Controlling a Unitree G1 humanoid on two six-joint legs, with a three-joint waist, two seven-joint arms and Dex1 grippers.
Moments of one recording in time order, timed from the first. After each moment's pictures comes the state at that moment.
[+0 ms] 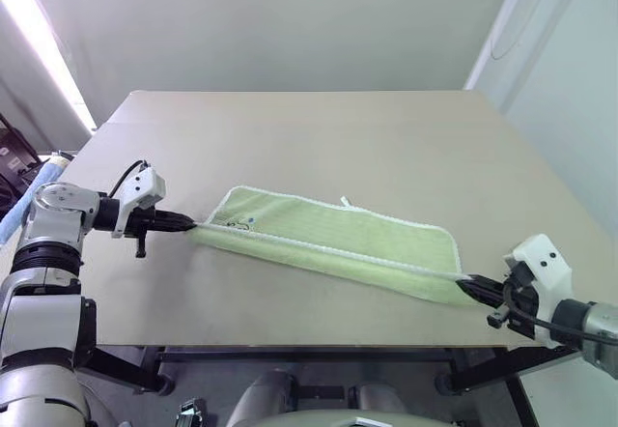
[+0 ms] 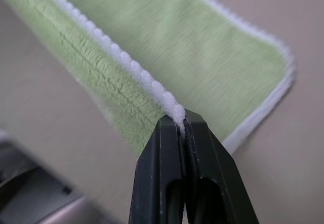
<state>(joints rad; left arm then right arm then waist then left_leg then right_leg) -0.82 0.78 -0.03 1.09 -0.01 -0.20 -1.50 0.33 -0.83 -0.51 -0.72 0.72 1.02 0.55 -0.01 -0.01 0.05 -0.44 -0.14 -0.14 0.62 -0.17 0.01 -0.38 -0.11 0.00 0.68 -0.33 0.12</state>
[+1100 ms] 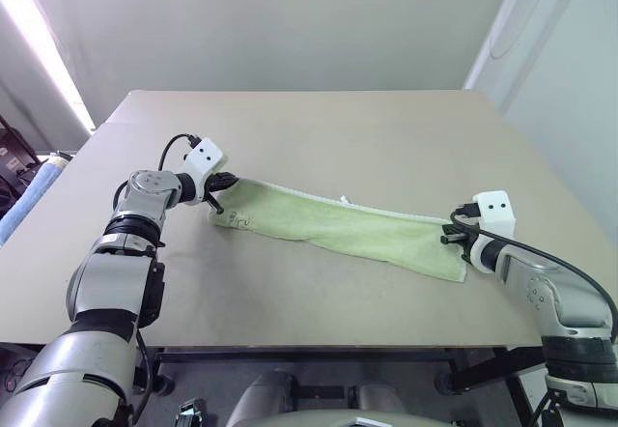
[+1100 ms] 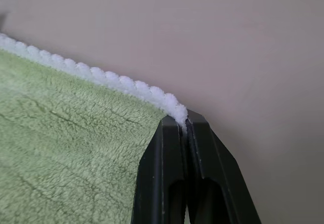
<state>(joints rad) -1.00 0.51 -0.05 1.31 0.13 -0.20 -0.87 -0.21 -0.56 -0.18 -0.08 0.39 0.87 0.28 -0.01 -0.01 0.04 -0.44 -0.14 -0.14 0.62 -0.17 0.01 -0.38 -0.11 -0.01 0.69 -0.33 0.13</state>
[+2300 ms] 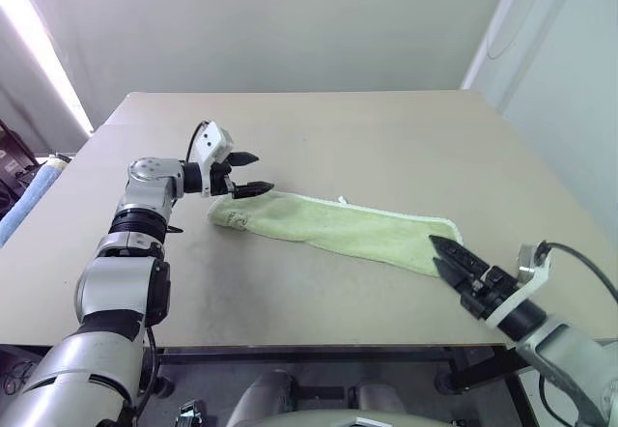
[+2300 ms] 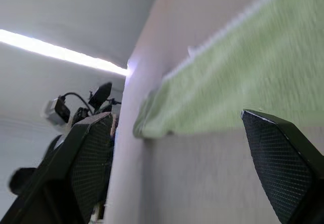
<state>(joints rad) -0.97 0.45 0.05 1.10 -0.04 -0.10 -1.32 0.32 -0.34 -0.53 -0.41 1.91 0.99 -0.24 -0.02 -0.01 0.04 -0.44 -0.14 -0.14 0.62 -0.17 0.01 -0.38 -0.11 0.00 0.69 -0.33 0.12</state>
